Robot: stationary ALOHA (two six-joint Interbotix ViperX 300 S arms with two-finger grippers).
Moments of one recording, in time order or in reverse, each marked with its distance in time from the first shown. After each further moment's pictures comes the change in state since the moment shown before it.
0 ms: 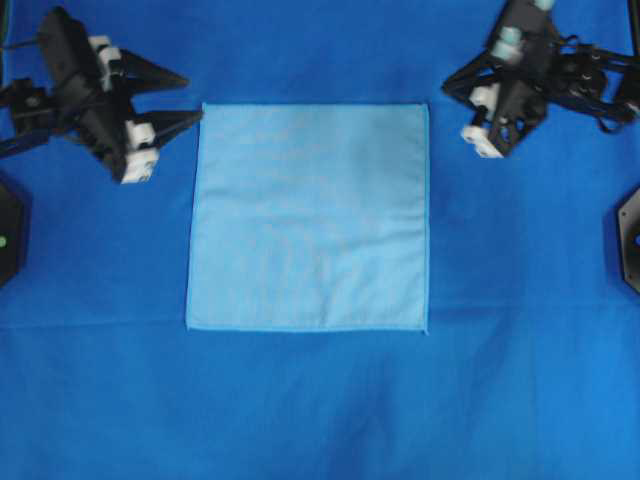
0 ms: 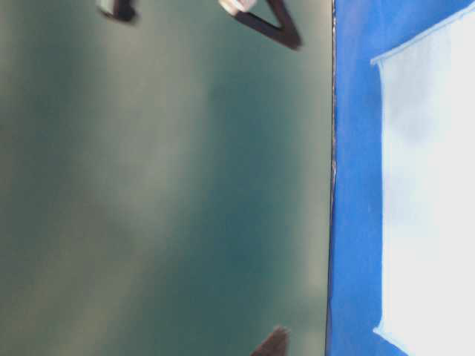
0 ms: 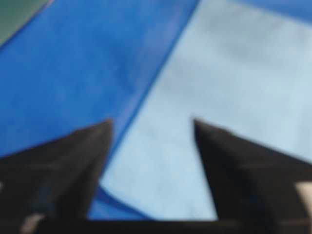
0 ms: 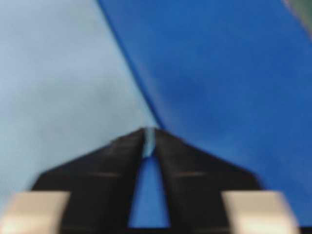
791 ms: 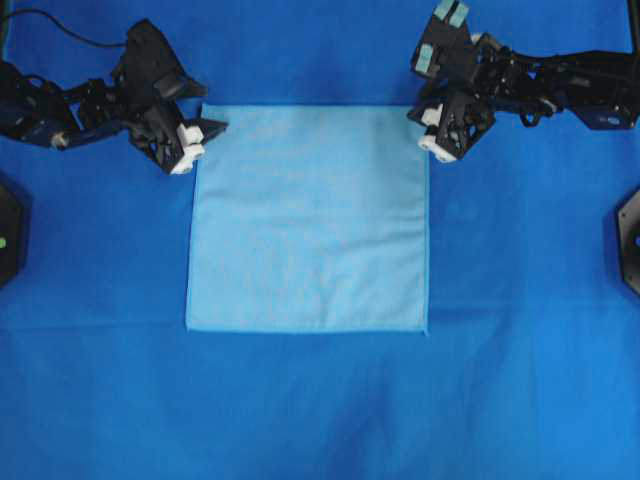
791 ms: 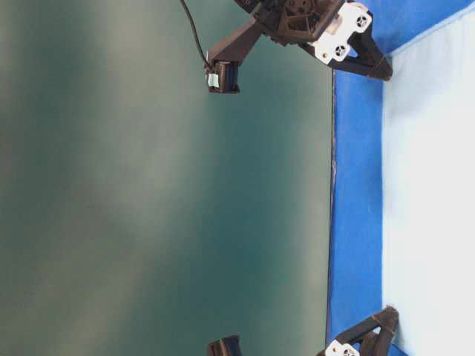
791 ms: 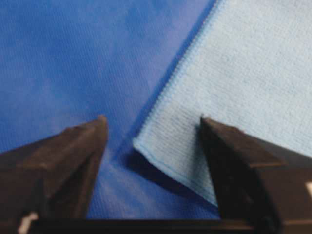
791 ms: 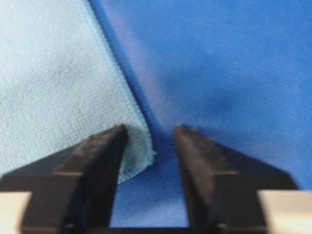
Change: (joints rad) left arm 0.092 0.437 -0.112 0.000 -0.052 0.014; right arm -0.017 0.319 -0.118 -0.035 -0.020 0.000
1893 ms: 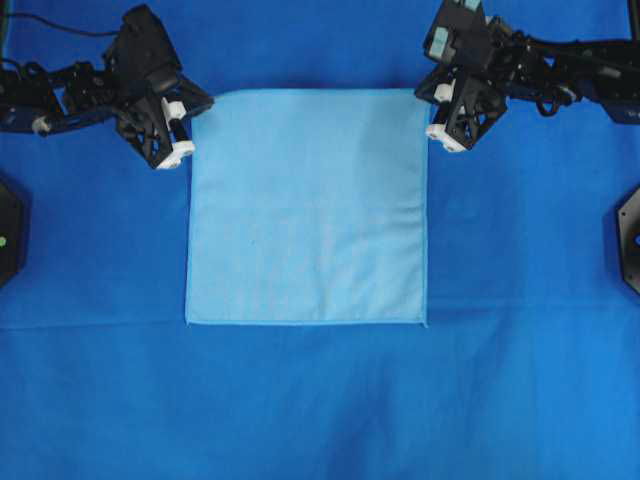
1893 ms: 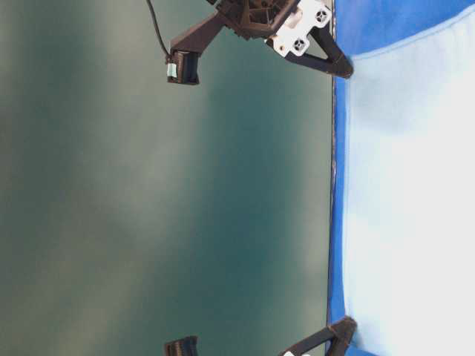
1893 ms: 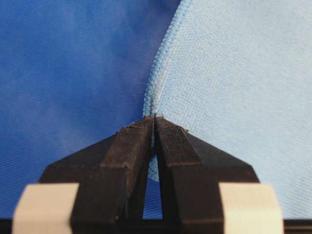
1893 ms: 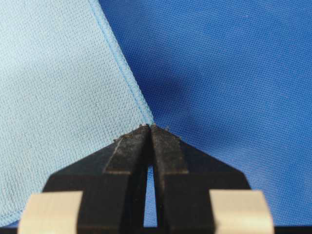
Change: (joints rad) left arm -0.029 -0.202 -0.023 0.000 0.242 0.080; right arm 0.006 -0.124 -0.003 -0.006 0.100 0.006
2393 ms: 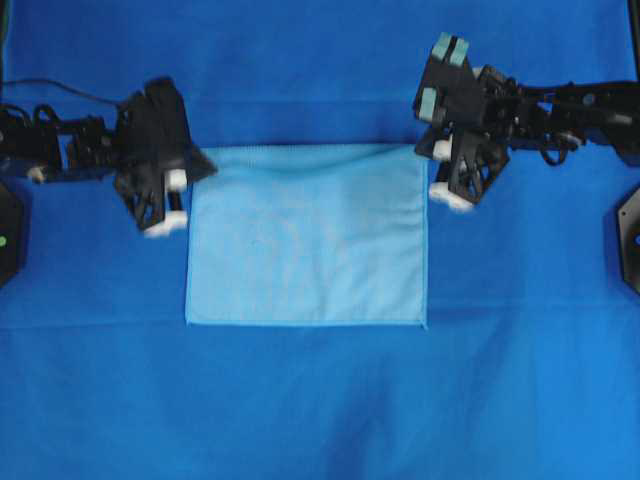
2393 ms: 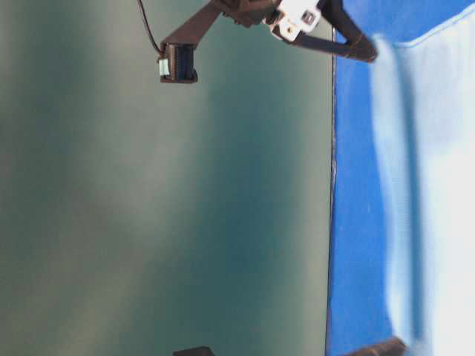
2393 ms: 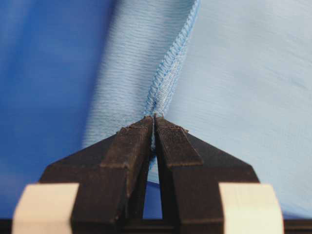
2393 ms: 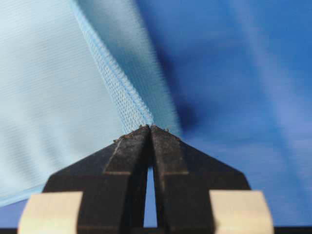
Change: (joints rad) left arm -0.270 -0.037 0.035 0.000 0.106 -0.012; right arm 0.239 -0.080 0.031 0.025 0.129 0.095
